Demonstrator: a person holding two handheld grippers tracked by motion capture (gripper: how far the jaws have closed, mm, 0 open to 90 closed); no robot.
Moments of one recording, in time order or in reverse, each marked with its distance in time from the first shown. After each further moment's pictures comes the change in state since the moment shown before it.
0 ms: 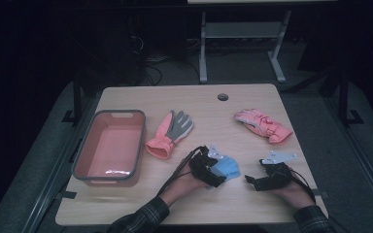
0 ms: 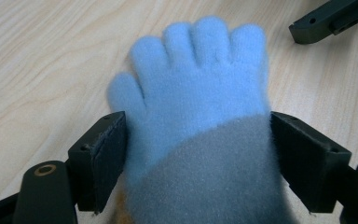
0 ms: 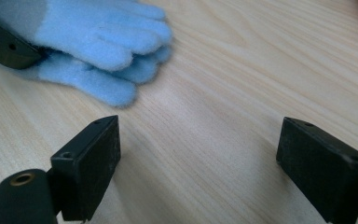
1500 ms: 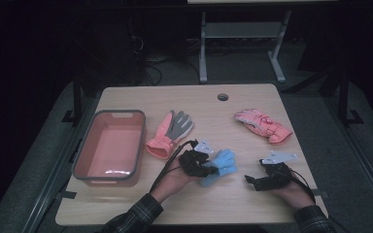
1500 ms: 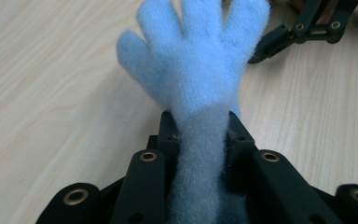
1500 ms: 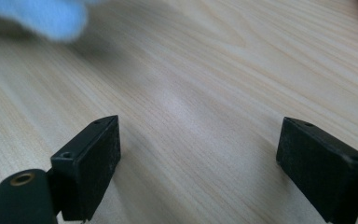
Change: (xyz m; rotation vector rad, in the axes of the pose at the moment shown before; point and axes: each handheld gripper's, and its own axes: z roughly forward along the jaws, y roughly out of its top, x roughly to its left) left arm 0.012 0.003 -0.051 -0.070 -0.090 -0.014; right arm 0.000 0.000 0.000 -0.001 -0.001 0.002
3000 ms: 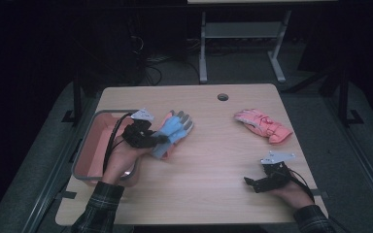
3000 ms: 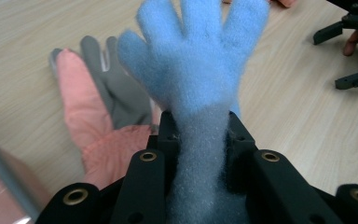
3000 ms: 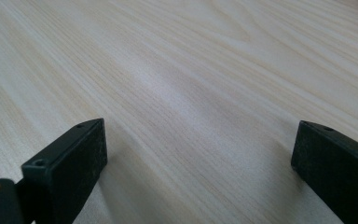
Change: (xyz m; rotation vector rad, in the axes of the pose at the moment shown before) left arm 0.081 -0.029 -0.136 -0.076 0.222 -0.213; right arm 0.001 0.001 0.002 0.022 0.004 0.001
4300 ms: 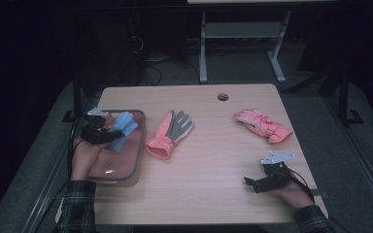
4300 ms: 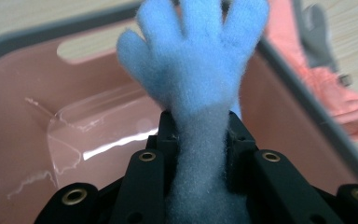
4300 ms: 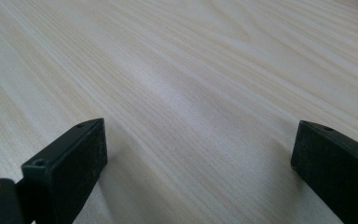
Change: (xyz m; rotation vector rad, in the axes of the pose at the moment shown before) left arm 0.103 -0.064 -0.043 0.071 0.312 -0.229; right arm -0.001 0.000 0.000 -0.001 -0.001 -0.008
